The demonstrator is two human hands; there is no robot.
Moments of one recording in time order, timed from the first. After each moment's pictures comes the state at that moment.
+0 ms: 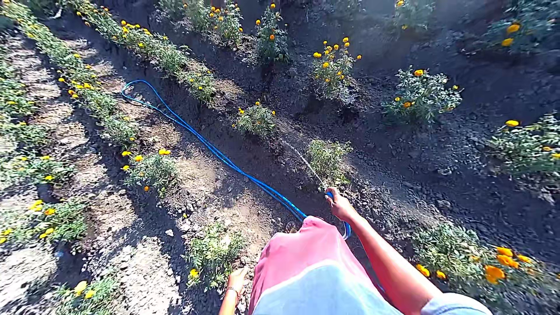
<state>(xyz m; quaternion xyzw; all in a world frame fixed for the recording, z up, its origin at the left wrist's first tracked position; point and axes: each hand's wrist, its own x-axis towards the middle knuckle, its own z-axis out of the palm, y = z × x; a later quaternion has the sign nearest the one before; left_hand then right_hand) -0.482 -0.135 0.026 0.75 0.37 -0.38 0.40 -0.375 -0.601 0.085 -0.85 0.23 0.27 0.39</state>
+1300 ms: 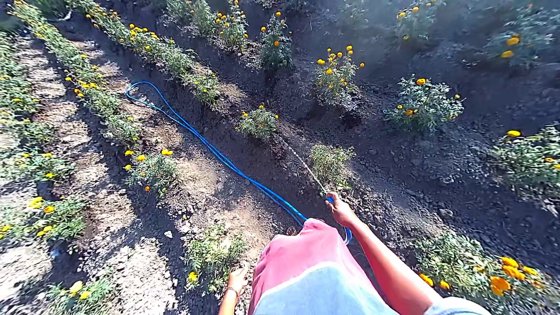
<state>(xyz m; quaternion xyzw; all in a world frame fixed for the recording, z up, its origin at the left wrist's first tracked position) -0.476 -0.127 0.012 0.74 0.37 -0.38 0.41 -0.376 -0.592 0.080 -0.86 0.22 0.26 0.39</state>
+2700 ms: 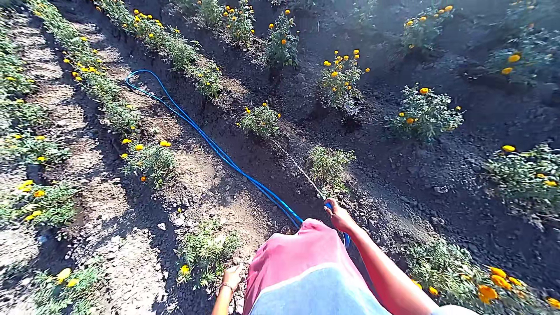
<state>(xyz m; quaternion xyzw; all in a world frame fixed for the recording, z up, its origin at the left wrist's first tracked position) -0.486 -0.123 -0.005 0.74 0.36 -0.37 0.43 -0.385 -0.591 0.072 -0.85 0.20 0.29 0.38</state>
